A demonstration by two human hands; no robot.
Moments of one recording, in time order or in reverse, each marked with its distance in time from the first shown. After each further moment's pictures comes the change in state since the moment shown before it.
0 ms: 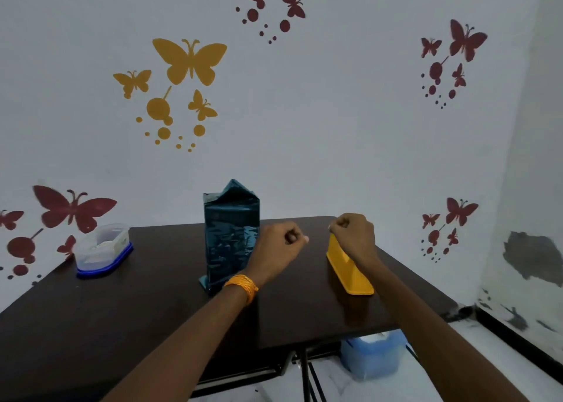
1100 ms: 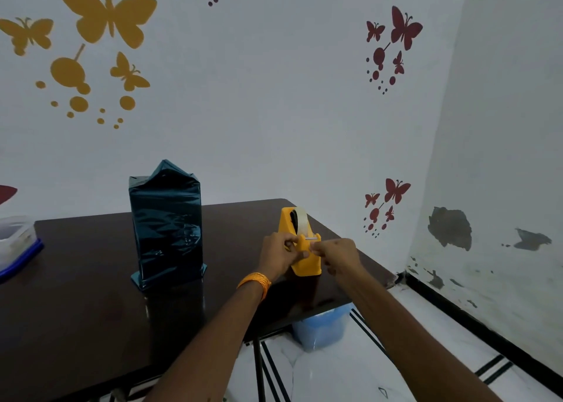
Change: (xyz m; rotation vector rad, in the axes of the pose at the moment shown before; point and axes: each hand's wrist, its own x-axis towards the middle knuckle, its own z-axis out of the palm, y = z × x) left_hand 0.011 -0.001 0.136 -0.174 -0.212 -0.212; right_hand -0.038 0.066 -0.038 0.266 -0.027 0.569
